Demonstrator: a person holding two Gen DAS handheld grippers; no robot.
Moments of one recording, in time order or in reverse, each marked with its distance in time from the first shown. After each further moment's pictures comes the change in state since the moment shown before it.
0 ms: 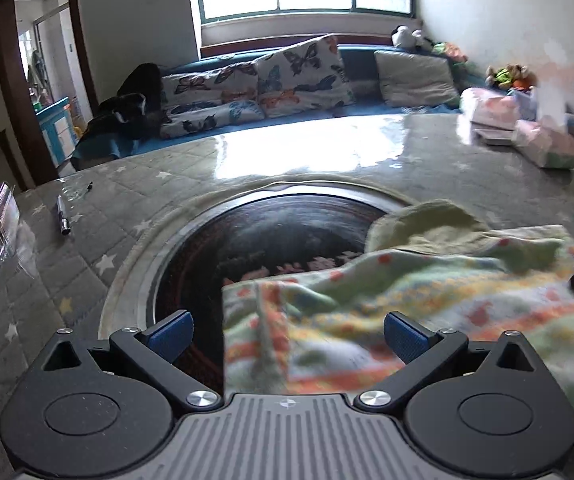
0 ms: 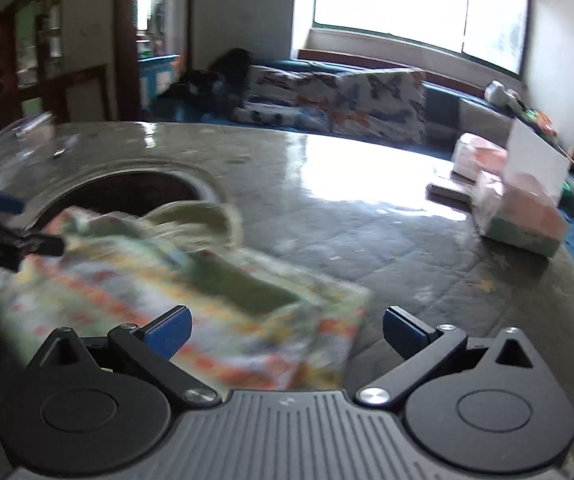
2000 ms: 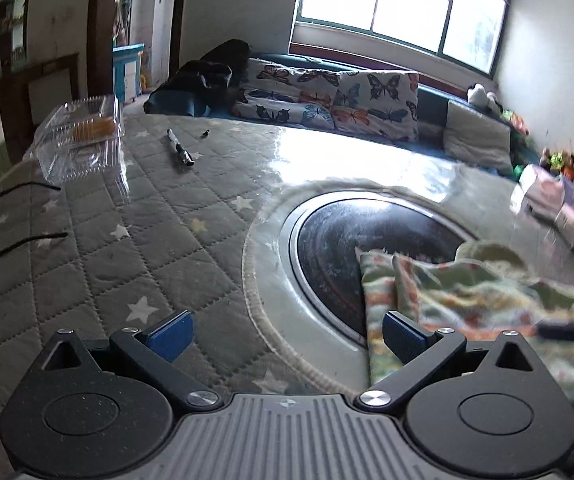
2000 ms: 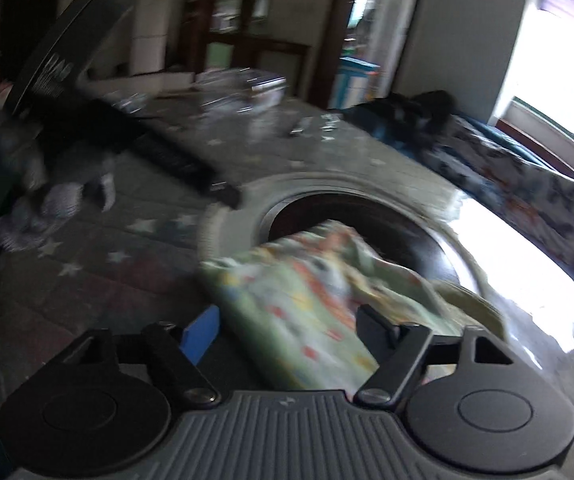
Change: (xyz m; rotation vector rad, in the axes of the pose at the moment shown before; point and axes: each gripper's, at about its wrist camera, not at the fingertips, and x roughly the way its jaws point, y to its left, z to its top) left arm -0.055 0.108 -0.041 -0.343 -0.018 0.034; right arm -0.007 0.187 0.028 -0.490 -0.022 0.384
